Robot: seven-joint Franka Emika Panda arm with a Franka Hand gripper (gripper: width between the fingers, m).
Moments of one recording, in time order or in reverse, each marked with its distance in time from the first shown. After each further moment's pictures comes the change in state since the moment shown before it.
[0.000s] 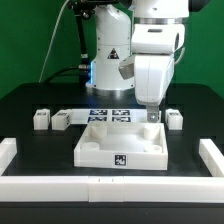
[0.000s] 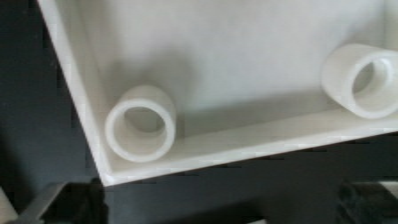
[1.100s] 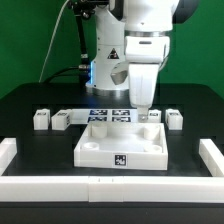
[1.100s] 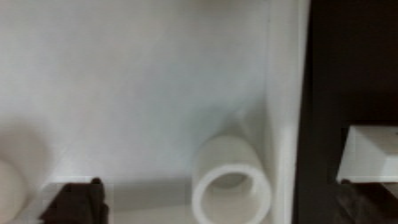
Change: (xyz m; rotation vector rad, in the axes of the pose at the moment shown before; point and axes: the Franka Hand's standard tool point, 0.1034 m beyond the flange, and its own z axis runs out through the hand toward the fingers) arm -0.052 -0.075 0.035 0.022 -0.009 -0.129
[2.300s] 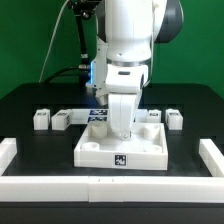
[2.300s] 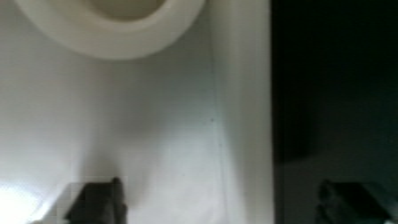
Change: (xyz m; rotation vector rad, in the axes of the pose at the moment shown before) arm -0.017 -0.010 0.042 0.072 0.004 0.046
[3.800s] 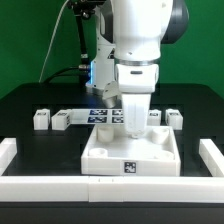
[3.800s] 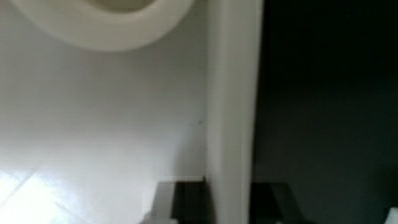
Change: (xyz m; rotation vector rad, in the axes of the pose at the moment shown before) arm 0.026 0.022 -0.003 -0.037 0.000 -0.137
